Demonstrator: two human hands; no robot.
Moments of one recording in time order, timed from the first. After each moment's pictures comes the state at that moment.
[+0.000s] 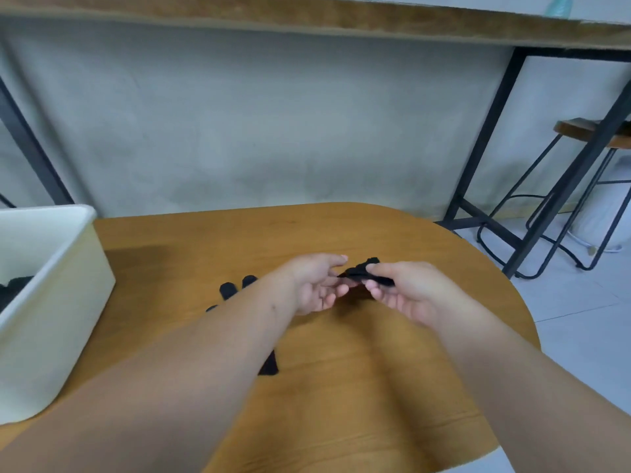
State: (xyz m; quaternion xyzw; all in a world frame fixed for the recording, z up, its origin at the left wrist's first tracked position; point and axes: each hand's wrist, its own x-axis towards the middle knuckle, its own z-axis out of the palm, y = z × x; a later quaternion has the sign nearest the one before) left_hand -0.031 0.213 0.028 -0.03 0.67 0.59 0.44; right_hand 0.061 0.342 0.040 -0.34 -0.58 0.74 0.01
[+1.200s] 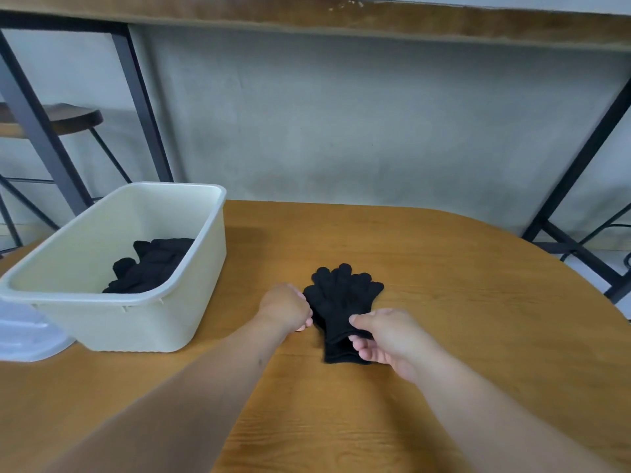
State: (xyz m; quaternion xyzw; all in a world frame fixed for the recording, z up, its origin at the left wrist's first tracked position) left_hand -0.026 0.039 -0.014 -0.15 0.81 0.52 0.24; right_hand 0.050 0.187 -0.012 -0.29 -0.69 0.66 -0.12
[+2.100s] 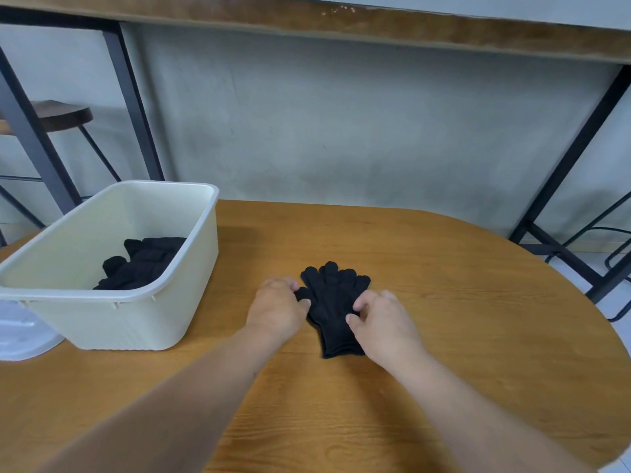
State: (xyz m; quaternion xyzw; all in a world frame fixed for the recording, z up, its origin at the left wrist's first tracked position) left_hand -0.021 0.032 -0.029 0.01 0.94 0.35 0.07; right_hand 0.051 0.191 -0.018 -0.18 -0.95 0.24 0.01
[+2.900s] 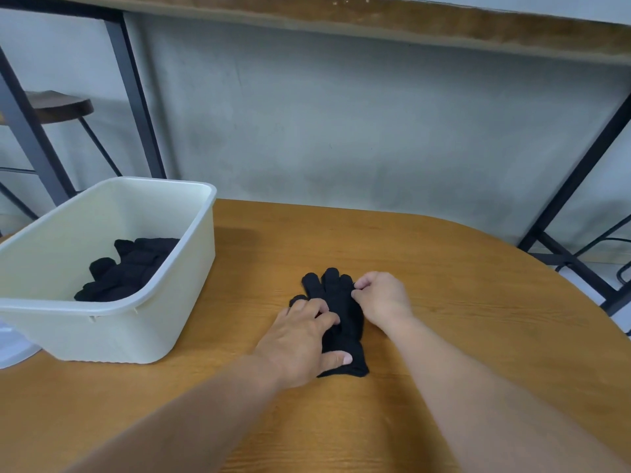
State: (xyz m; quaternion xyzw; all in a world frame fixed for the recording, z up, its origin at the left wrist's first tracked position) left_hand -0.007 0.042 -0.049 0.31 0.94 0.15 0.04; right_hand -0.043 0.220 -0.040 -0.22 -0.92 0.33 0.02
